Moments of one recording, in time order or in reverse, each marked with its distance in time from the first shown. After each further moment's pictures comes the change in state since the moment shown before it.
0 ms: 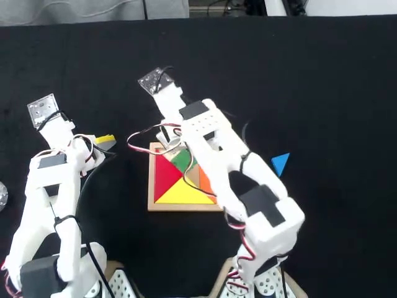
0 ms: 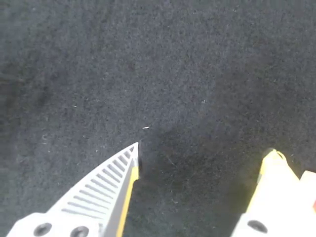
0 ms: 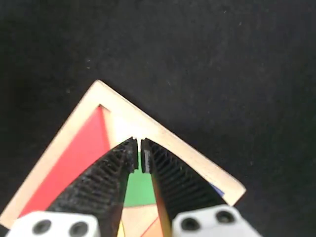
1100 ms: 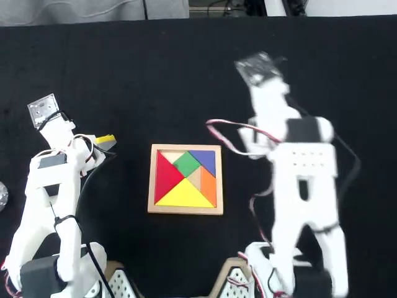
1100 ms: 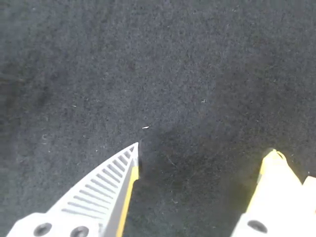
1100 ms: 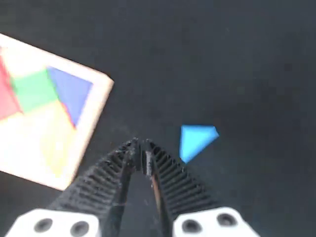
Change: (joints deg) left arm 0.0 0.0 0.0 0.0 0.0; right arm 32.4 -44.7 16.5 19.9 12.0
